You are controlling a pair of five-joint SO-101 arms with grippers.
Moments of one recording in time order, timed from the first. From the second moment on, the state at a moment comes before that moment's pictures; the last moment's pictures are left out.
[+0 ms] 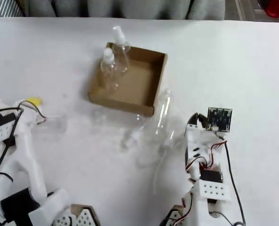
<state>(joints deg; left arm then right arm) -33.3 -15.3 46.6 42.8 46.0 4.1 -62.0 95.8 2.1 2.4</state>
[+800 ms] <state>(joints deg) -32.2 5.6 34.0 48.6 44.4 4.1 -62.0 95.8 2.1 2.4</state>
